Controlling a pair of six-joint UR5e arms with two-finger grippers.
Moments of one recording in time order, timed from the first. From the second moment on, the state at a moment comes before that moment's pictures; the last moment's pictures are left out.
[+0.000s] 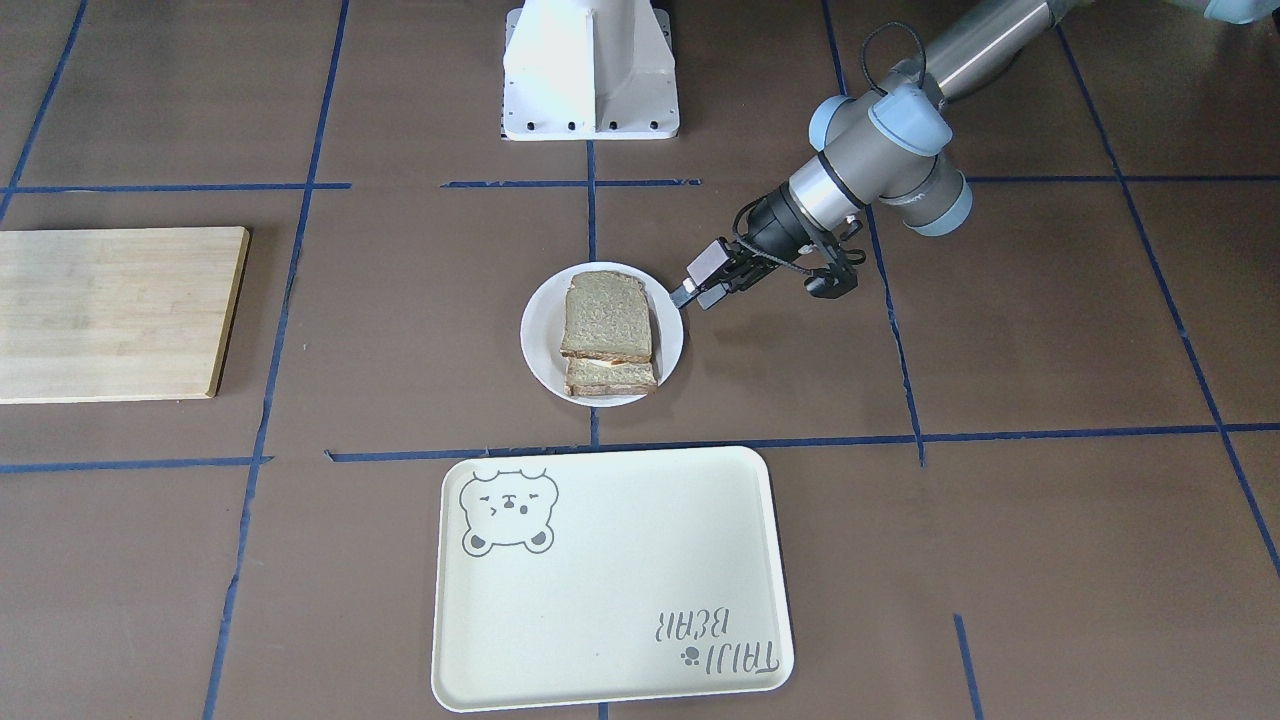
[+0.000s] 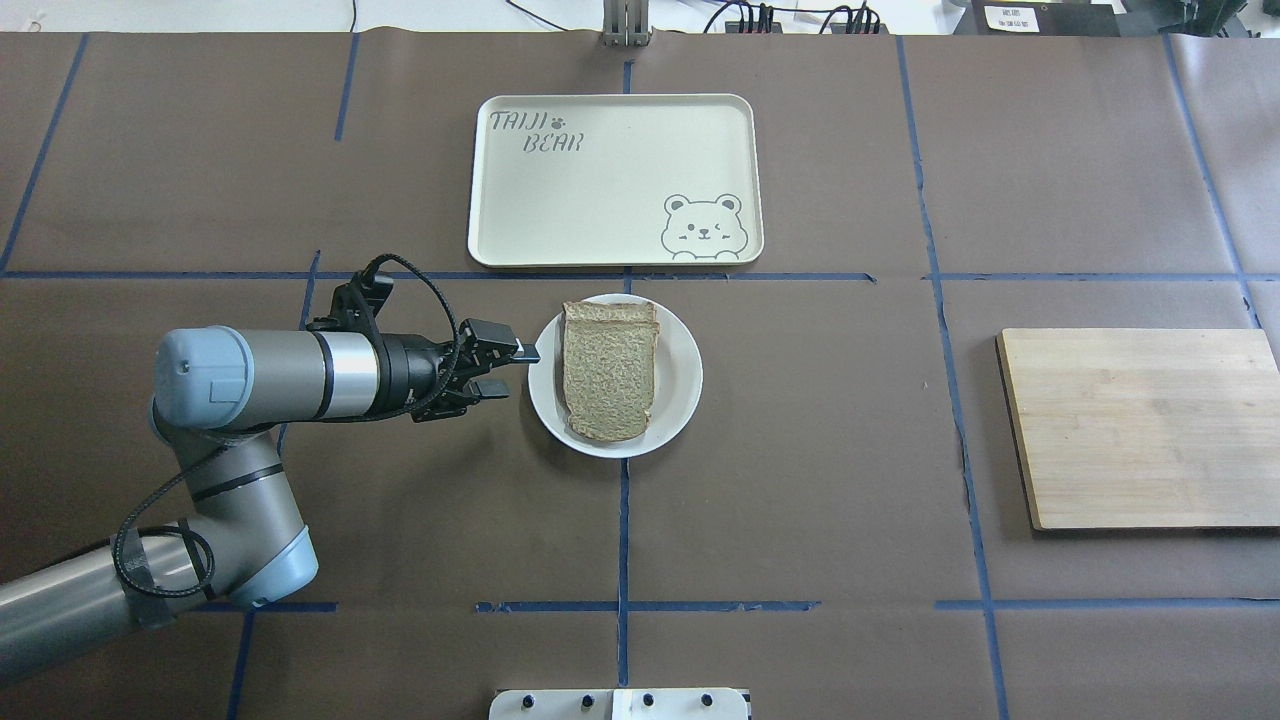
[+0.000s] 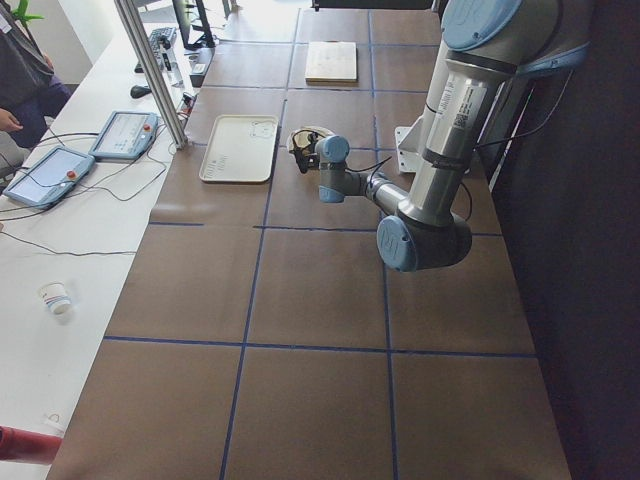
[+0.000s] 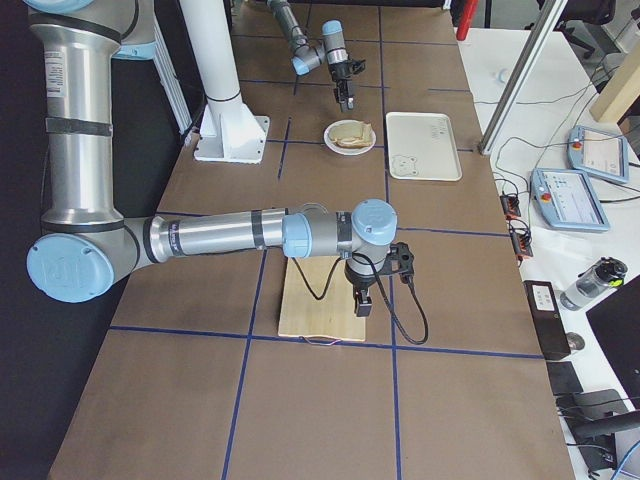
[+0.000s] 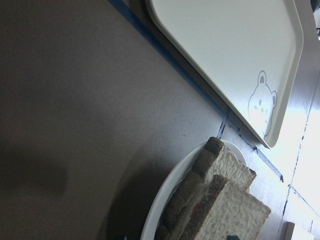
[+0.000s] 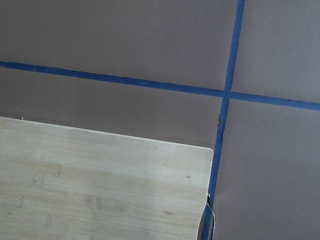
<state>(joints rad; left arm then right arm) -0.51 -1.96 -1.47 -2.88 -1.79 -1.95 1.48 -1.61 1.75 -1.64 2.38 -0.02</state>
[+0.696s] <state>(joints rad) -0.47 -1.99 -1.39 -2.93 -1.73 -1.95 1.48 -1.61 1.75 -1.64 2.38 -0.02</state>
